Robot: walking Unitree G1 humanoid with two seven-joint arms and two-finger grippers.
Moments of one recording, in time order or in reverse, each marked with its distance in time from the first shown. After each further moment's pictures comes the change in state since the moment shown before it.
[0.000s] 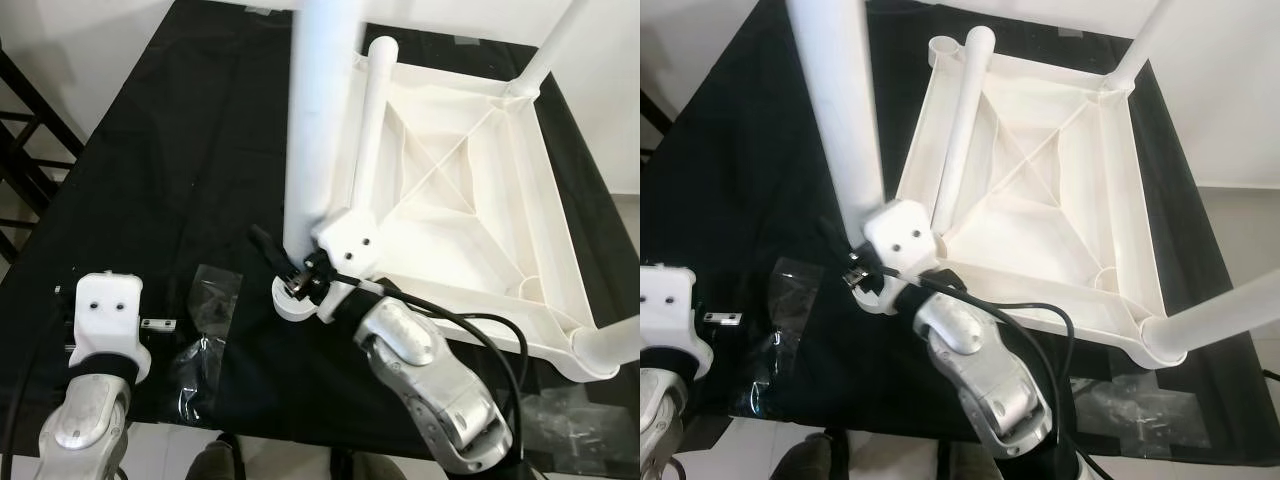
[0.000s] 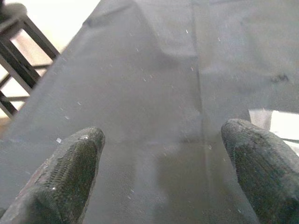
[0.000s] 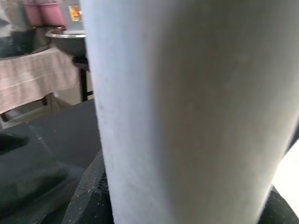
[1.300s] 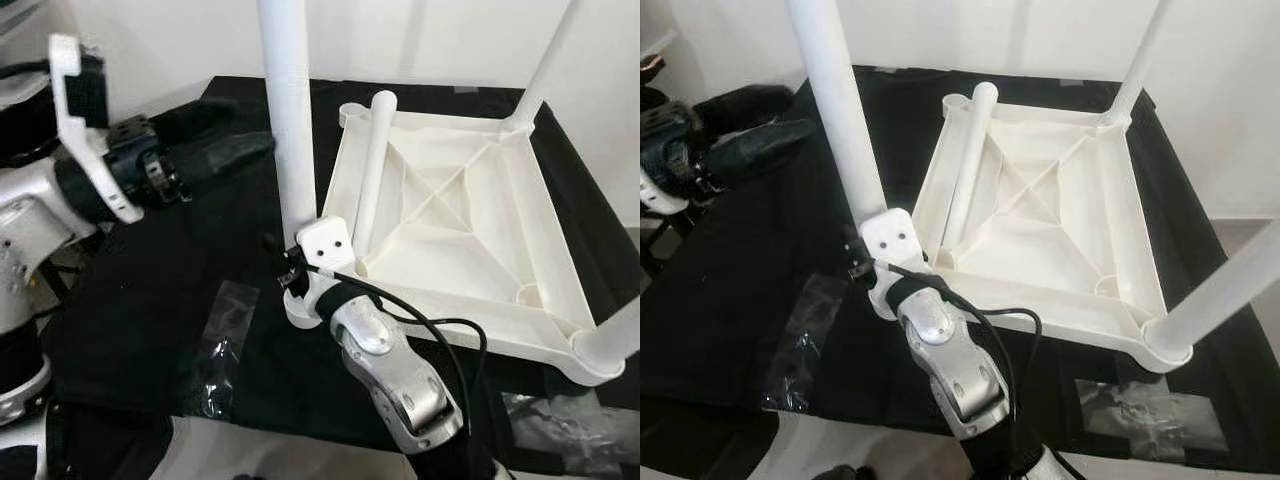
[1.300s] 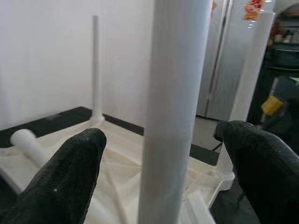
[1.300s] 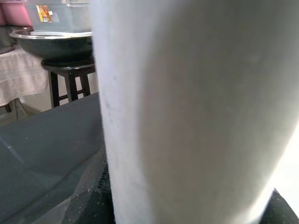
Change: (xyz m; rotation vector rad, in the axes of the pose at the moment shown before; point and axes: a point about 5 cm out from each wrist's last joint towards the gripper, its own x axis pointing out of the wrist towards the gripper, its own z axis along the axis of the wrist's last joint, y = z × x) left arm 0.060 -0.009 0.161 -0.309 -0.393 -1.345; right arm 0.026 -0.006 -0.035 -0.025 0.109 -0.142
